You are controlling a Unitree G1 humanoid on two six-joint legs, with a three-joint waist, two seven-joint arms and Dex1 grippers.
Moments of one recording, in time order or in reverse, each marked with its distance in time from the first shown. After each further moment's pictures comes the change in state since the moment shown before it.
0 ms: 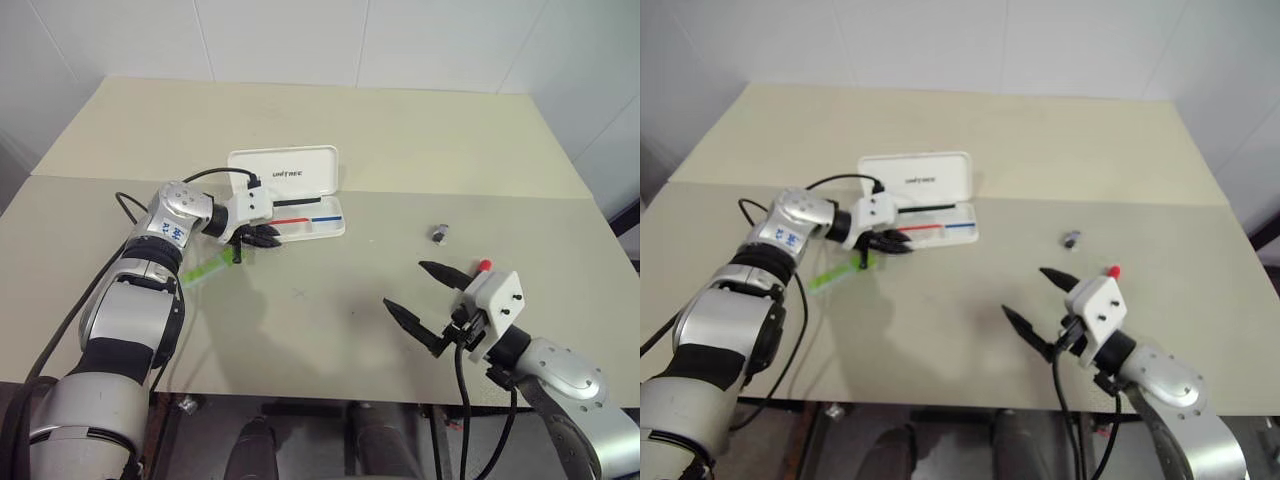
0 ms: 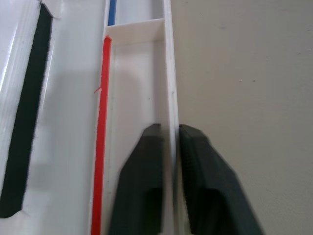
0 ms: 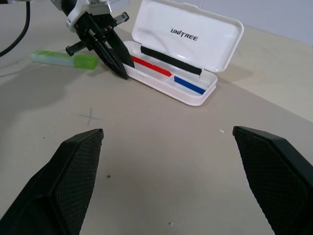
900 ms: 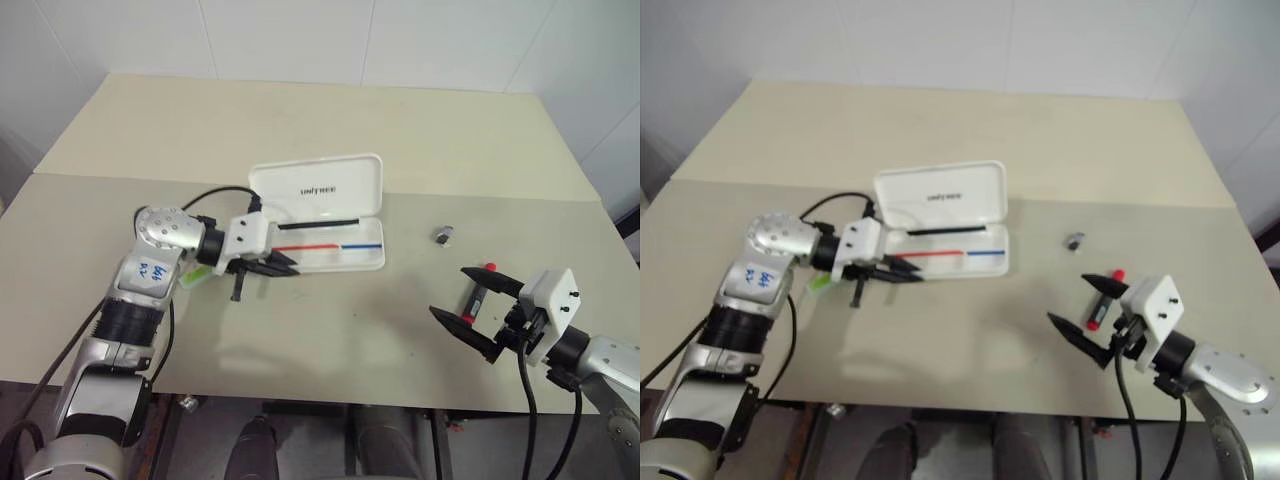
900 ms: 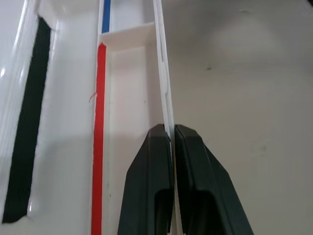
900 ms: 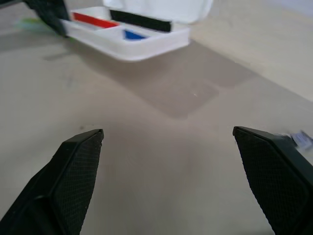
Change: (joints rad) left arm 0.524 0.105 0.052 -1.135 -0.299 0.453 -0.180; right arm 0.066 -0.149 -0.253 0.162 0.113 -0.029 0.228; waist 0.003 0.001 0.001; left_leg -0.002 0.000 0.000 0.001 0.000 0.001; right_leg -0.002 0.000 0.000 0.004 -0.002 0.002
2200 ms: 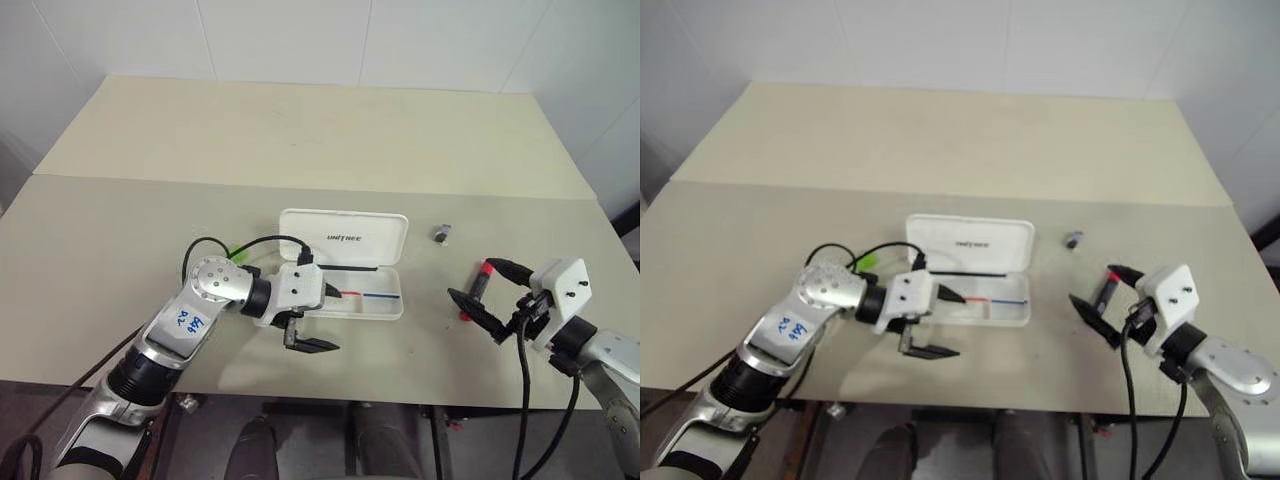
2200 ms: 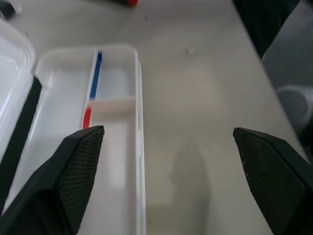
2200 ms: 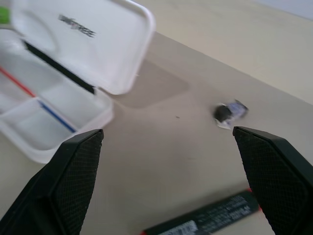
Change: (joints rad) left arm 0.156 -0.028 -0.174 -0.410 -0.087 0.350 0.227; right arm -0.058 0.063 0.004 0.108 -0.077 0.010 -0.173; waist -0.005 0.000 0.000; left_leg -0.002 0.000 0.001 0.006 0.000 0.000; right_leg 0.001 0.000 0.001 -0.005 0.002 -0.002
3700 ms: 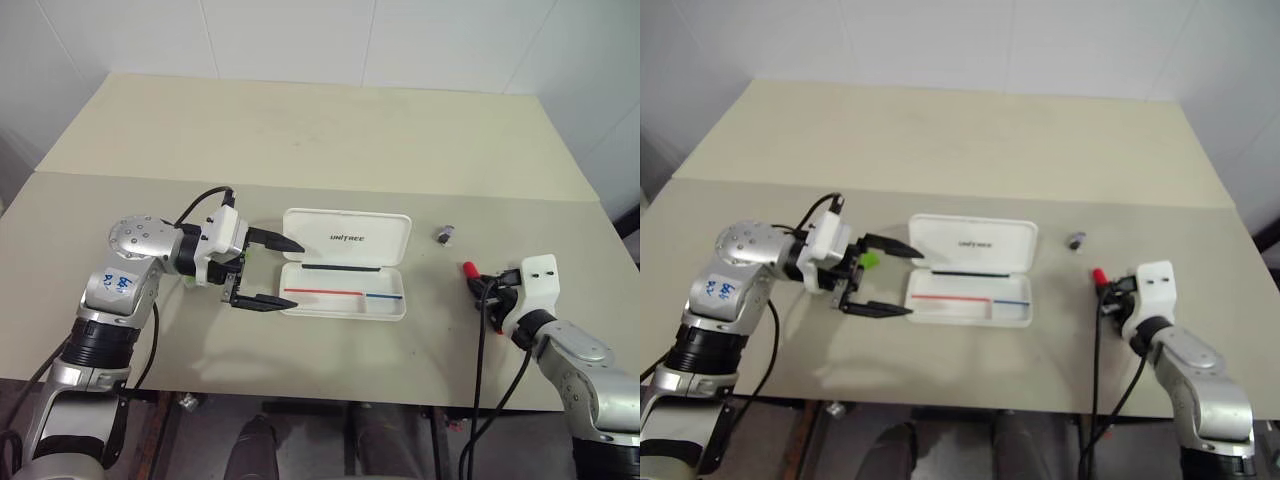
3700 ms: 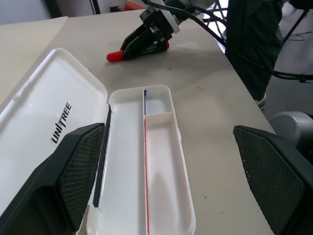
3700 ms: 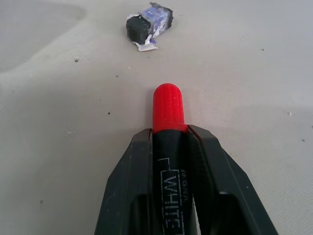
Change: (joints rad) left arm -0.088 0.121 0.254 0.336 -0.256 -0.285 -0.278; right arm -0.160 0.093 0.064 0.117 -0.084 0.300 -0.266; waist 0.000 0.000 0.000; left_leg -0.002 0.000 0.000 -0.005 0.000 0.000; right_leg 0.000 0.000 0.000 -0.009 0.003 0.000
